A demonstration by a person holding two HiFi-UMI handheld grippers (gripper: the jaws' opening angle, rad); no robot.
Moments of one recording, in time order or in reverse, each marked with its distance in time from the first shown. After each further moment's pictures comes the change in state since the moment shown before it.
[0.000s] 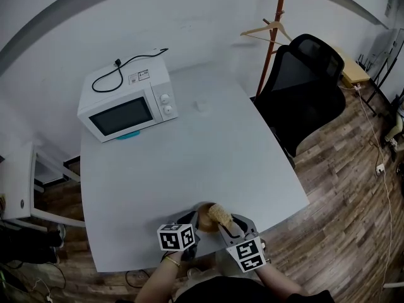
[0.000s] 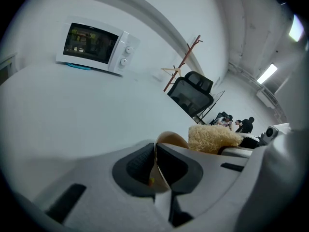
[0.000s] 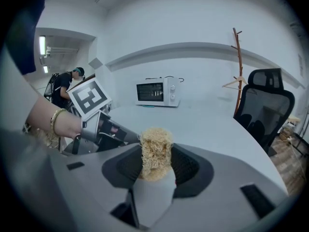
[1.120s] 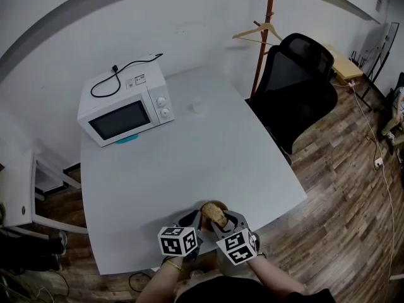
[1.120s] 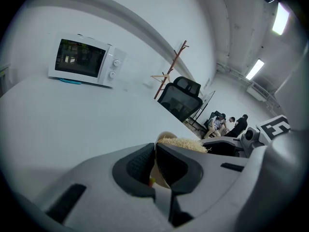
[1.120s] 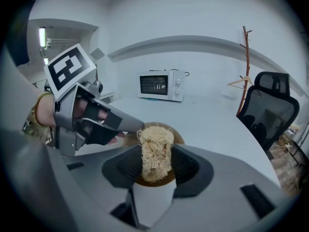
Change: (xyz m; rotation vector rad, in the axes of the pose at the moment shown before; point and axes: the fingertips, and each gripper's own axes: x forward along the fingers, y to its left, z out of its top) left arm -0.026 -0.035 0.017 0.099 -0.072 -0.048; right arm 0.016 0.018 0.000 -0.076 0.098 0.007
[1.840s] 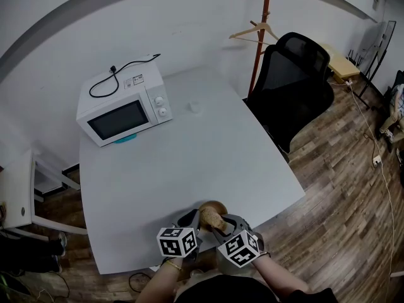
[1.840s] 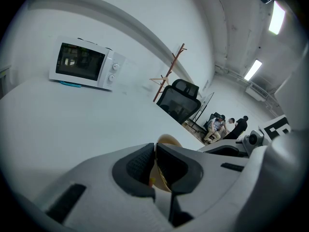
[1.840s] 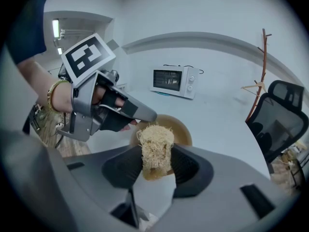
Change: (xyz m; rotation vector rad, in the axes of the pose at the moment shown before) left arm -0.007 -0.005 0.001 0.009 -0.034 -0.002; right arm -0.014 0.021 -0.014 -0.134 0.068 0.095
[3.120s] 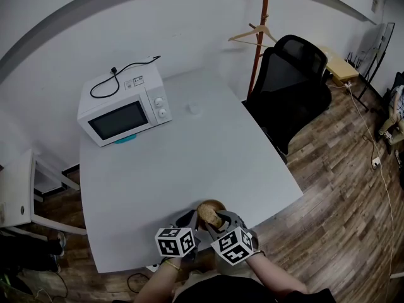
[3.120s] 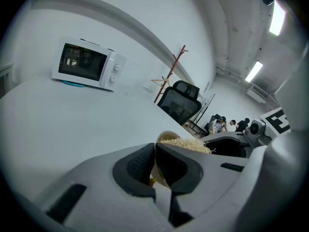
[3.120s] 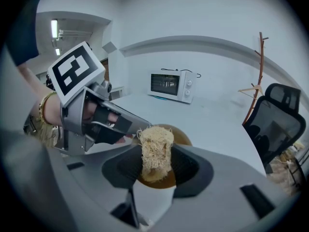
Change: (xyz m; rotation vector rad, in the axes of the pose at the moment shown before) left arm -0.005 -0.001 -0.003 -0.015 -0.016 0.010; right arm -0.001 -0.003 0.024 0.017 -0.031 -0.032
